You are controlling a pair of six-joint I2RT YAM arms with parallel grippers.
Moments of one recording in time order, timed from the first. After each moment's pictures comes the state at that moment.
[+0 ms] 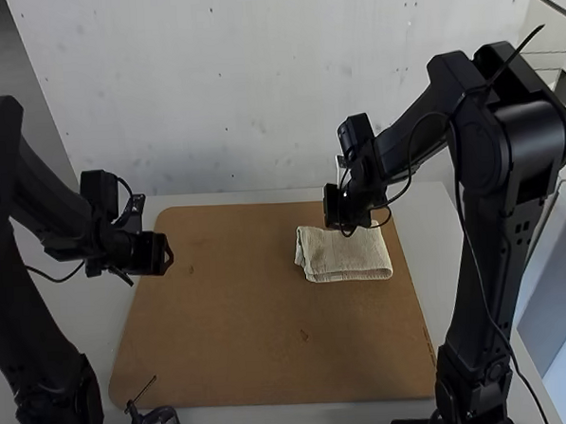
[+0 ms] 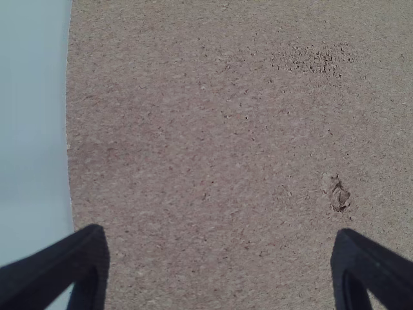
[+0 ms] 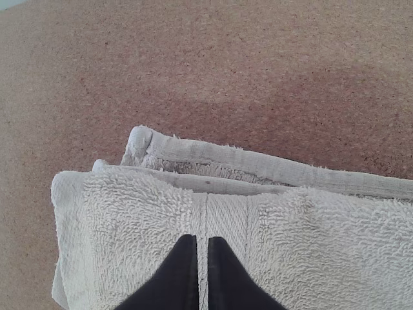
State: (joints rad) left arm 0.08 1.59 0.51 0.17 0.26 0.13; right arm 0.34 1.77 0.91 -0.12 -0.15 0.27
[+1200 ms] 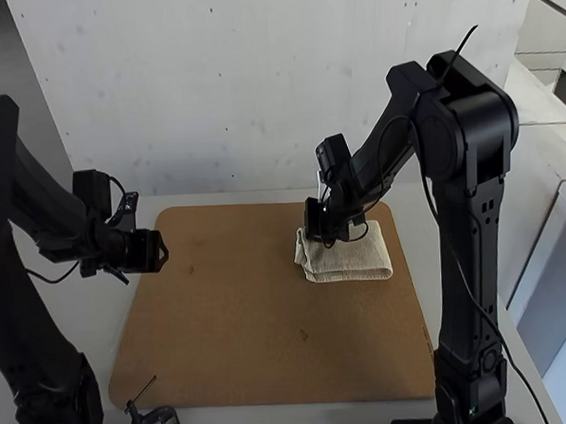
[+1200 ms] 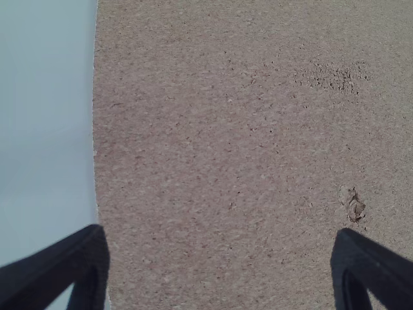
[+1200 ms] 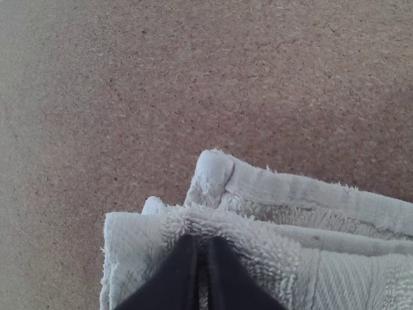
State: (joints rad) left arm 0.13 1.59 0.51 0.19 0.28 0.13; right arm 0.42 1.96 0.95 0.06 -0.16 0.38
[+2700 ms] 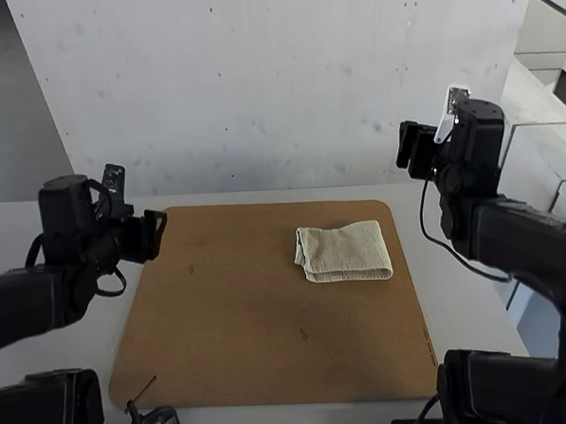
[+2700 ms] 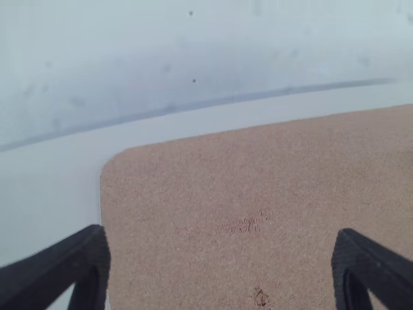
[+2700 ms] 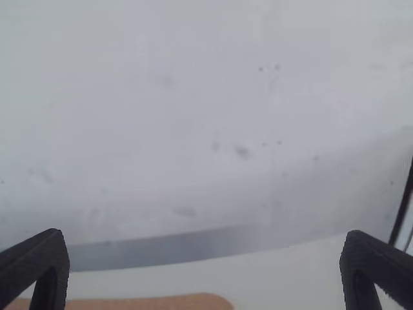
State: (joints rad) left arm 0.00 0.90 0.21 0.35 0.22 0.11; right arm -0.07 0.97 0.40 0.42 -0.04 0.11
